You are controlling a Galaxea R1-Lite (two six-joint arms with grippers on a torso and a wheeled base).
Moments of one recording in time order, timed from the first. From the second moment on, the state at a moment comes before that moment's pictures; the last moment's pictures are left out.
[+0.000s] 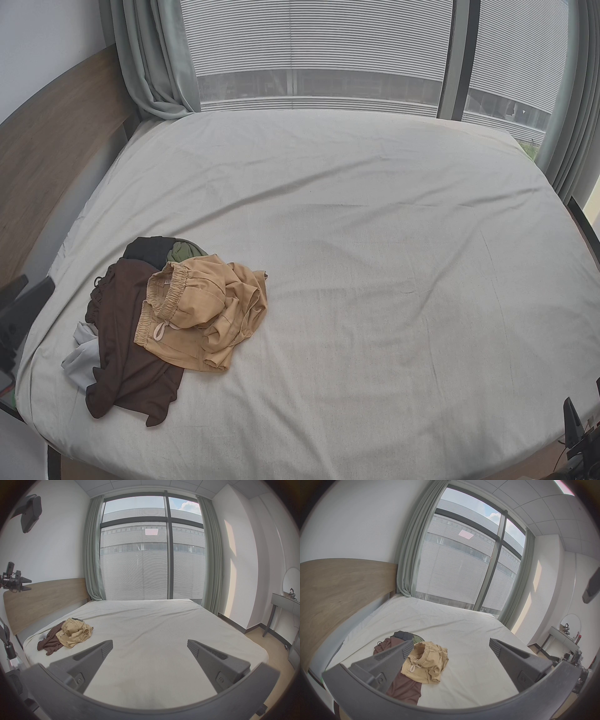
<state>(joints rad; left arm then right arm) -0.14 0.72 -0.50 -0.21 -0.15 -0.23 0.00 0.02 -0.02 0.00 -0.03 0.01</state>
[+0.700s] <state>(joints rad) -0.14 1.20 -0.59 -0.51 -0.22 -0.27 0.00 0.02 -0.02 0.00 -0.03 0.02</state>
